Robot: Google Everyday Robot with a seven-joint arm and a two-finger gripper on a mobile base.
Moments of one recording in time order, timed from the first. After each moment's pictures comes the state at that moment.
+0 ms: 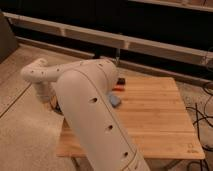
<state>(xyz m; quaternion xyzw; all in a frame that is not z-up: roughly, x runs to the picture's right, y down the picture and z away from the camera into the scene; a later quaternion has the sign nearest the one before) -0.310 0.129 0.802 -0.37 0.15 0.36 0.84</state>
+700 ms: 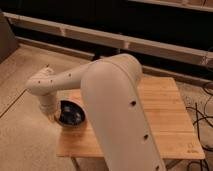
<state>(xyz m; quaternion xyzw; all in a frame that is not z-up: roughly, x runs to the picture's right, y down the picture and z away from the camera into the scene) -0.252 0.156 0.754 -0.37 0.12 0.41 0.82</state>
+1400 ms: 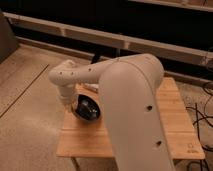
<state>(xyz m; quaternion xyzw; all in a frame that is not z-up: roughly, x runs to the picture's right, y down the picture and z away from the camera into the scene) -0.177 0.098 0.813 -0.33 0.19 0.50 0.78</state>
